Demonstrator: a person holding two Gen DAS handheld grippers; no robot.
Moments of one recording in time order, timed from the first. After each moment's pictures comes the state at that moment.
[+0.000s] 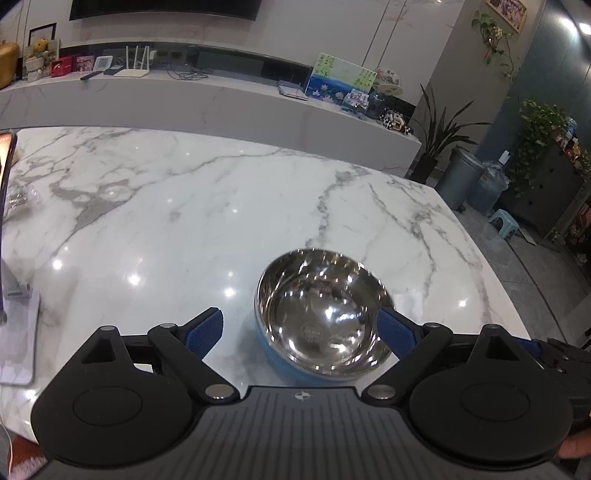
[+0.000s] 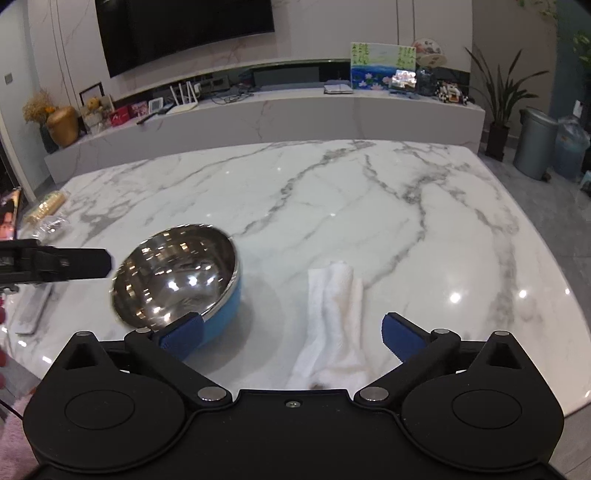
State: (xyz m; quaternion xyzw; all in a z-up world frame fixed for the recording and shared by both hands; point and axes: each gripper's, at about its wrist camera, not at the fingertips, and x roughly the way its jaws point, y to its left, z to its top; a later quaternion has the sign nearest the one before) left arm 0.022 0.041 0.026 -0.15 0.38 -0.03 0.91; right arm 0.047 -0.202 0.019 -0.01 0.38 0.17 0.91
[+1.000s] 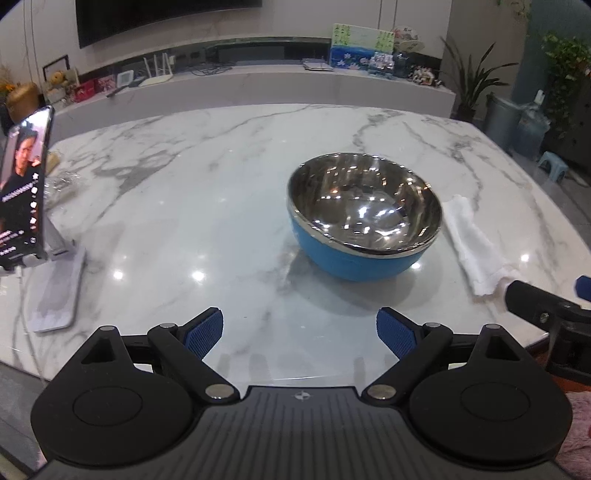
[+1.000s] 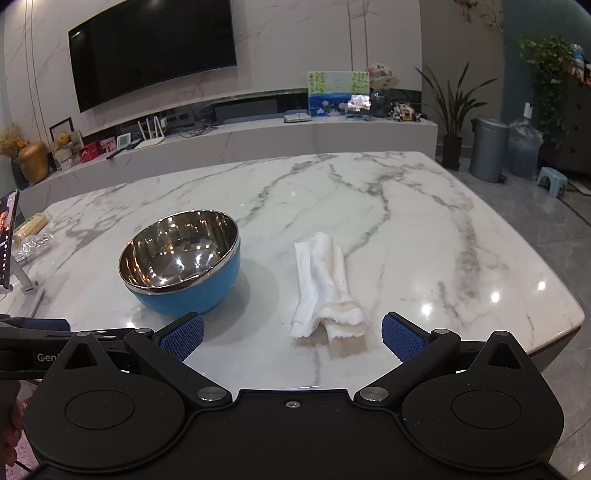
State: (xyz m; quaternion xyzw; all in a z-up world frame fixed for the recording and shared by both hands) left arm -0.020 0.005 -0.011 -0.03 0.41 0.04 0.91; right arm -0.020 -0.195 0.001 0.01 0.32 0.09 0.94
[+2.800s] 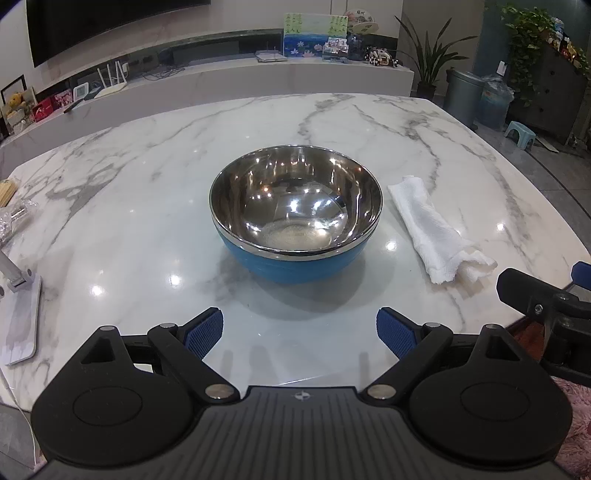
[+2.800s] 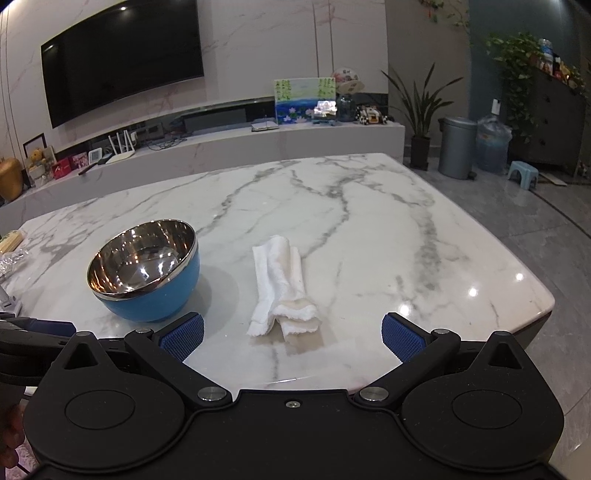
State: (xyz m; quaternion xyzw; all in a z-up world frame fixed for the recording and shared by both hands) left arm -0.002 -0.029 -0.017 0.00 0.43 -0.03 0.90; right arm -0.030 -0.220 0.000 0.02 0.31 0.05 0.95
